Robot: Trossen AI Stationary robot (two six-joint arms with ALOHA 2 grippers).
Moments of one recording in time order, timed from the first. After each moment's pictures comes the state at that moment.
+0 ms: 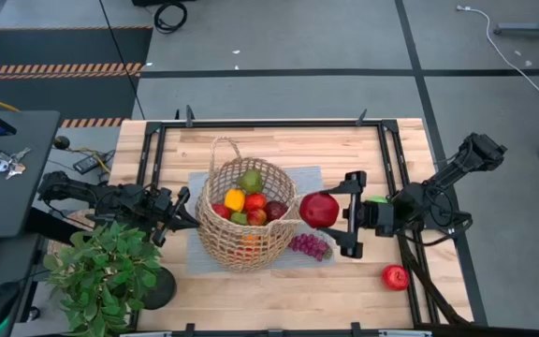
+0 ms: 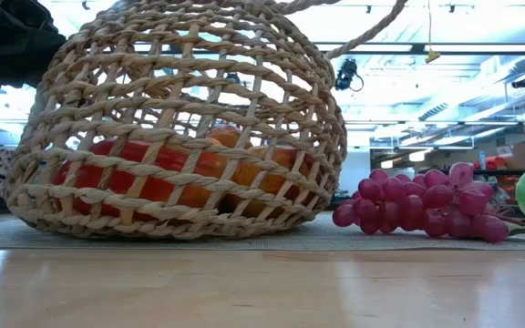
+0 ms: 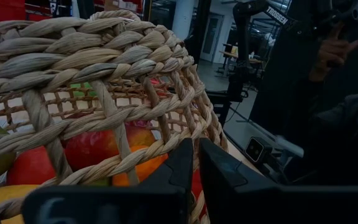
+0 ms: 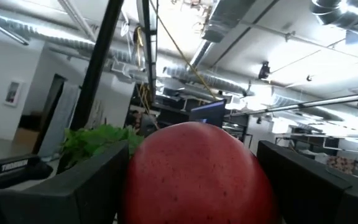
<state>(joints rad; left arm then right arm) -0.24 0.10 0.01 0.11 0.08 -0.20 0.56 1.19 0.80 0.92 0.48 -0.54</state>
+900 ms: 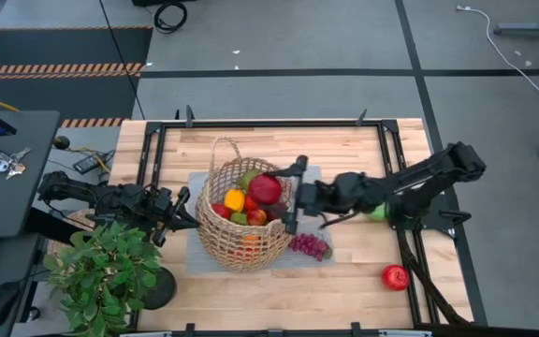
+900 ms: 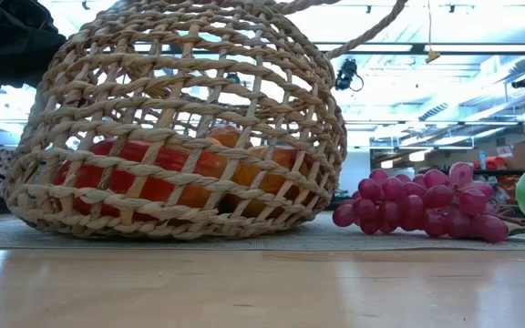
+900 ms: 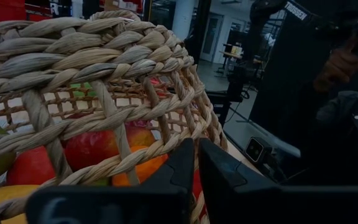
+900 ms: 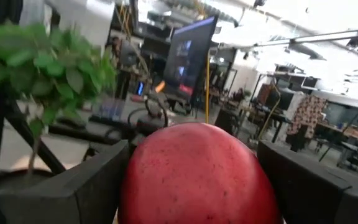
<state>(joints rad) -0.24 0.10 0.01 0.11 0.08 -0.20 0.26 1.49 1.09 0.59 0.39 -0.37</state>
